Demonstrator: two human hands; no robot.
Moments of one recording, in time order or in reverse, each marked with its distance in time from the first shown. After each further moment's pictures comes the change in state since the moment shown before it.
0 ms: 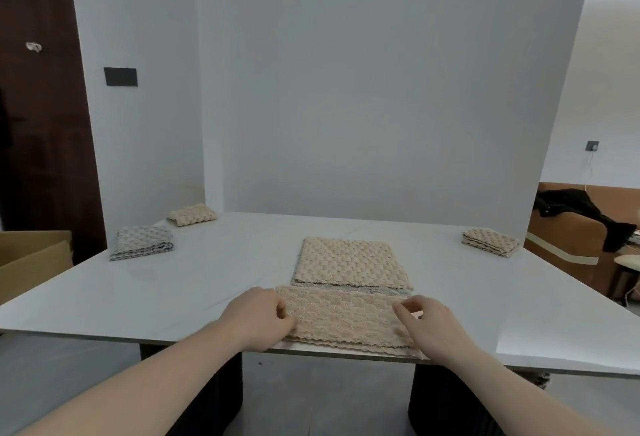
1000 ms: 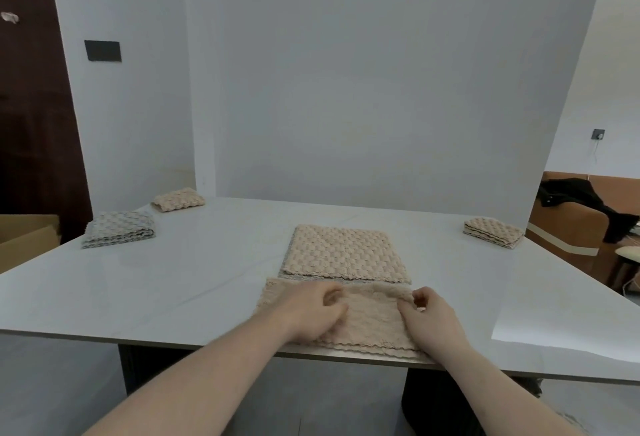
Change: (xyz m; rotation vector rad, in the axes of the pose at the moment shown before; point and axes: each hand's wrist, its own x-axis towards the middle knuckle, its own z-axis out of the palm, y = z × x) left_hand 0.057 0.070 0.053 -0.213 -0.114 0.181; right_hand 0.040 0.028 0.027 0.169 0.115 0.163
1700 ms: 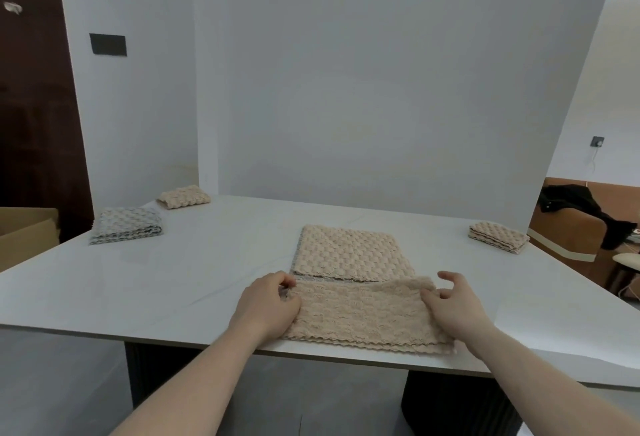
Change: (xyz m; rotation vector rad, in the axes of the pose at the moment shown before) left_hand -0.022 -0.077 -0.013 -0.235 0.293 -0.233; right_hand 0.008 -0.020 -0.026 0.162 -0.047 0.079
